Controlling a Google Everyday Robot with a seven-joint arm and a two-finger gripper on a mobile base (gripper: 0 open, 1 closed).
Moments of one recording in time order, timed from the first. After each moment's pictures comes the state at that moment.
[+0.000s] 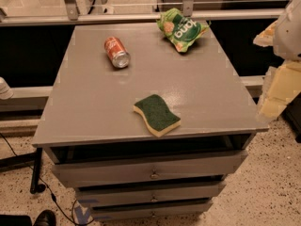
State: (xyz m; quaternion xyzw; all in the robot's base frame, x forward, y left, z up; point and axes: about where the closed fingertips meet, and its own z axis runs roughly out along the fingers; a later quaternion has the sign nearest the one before) arm 0.438 -0.216 0.978 -0.60 0.78 -0.04 0.16
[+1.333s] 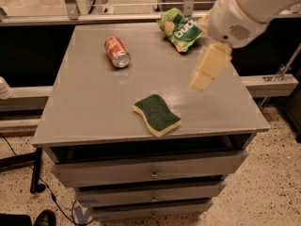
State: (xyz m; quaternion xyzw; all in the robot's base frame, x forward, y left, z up) arm 0.512 -0.113 0.978 -0.62 0.74 0.03 0.27
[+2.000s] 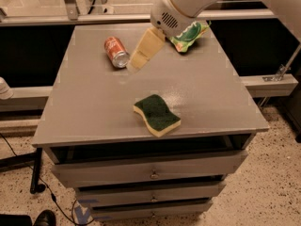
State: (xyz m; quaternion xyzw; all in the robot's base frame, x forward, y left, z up) arm 0.588 0.001 0.968 -0.56 0.76 0.12 0.30
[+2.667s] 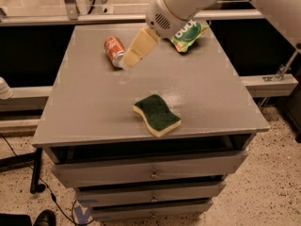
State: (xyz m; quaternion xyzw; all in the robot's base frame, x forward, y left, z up) arm 0.599 0.012 0.963 -0.52 0.78 0.12 0.32
